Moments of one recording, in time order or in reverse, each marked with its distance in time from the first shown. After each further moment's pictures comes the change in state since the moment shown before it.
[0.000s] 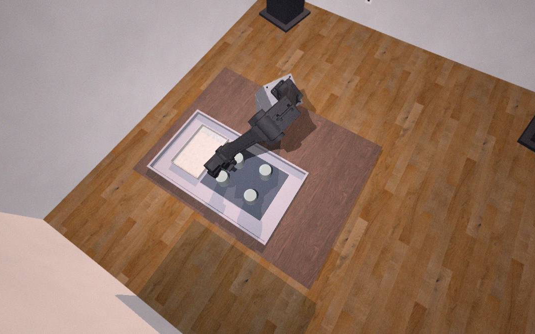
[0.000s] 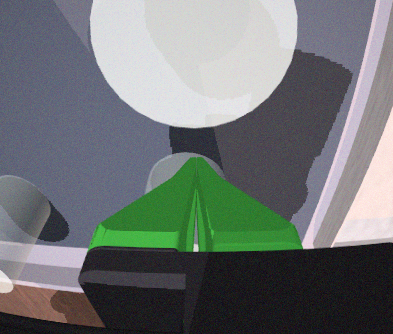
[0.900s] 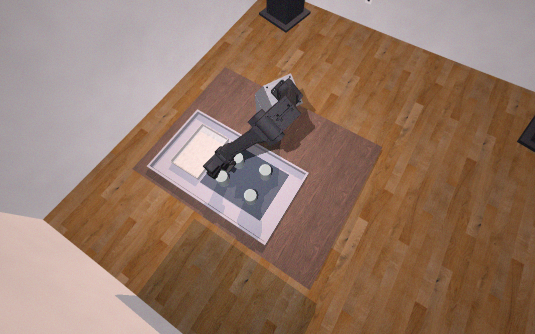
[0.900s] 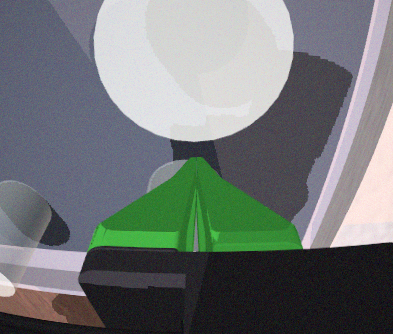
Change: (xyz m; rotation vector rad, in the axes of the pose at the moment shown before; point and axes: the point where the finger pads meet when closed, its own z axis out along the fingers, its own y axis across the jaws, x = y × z) arm -0.006 0.000 -0.001 0.001 -0.009 -0.005
